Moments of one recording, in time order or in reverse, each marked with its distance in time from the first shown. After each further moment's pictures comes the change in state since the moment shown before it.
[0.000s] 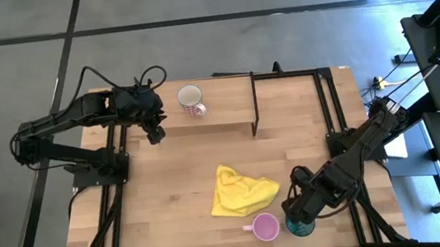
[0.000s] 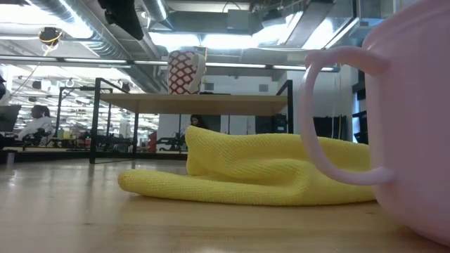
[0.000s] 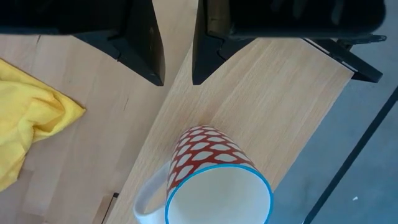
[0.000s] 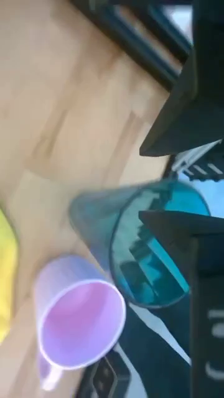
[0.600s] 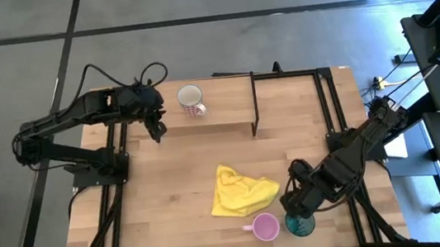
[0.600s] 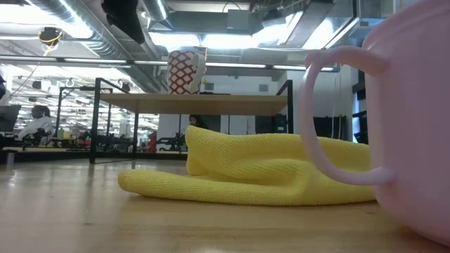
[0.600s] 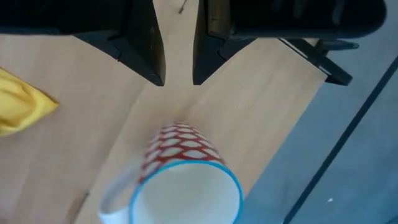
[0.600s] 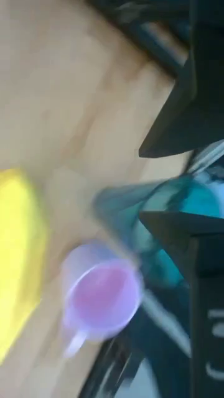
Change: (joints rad) left arm 0.037 0.017 0.000 0.008 -0.055 0.024; right arm -0.040 -0.002 0.077 -0.086 0.076 -0.079
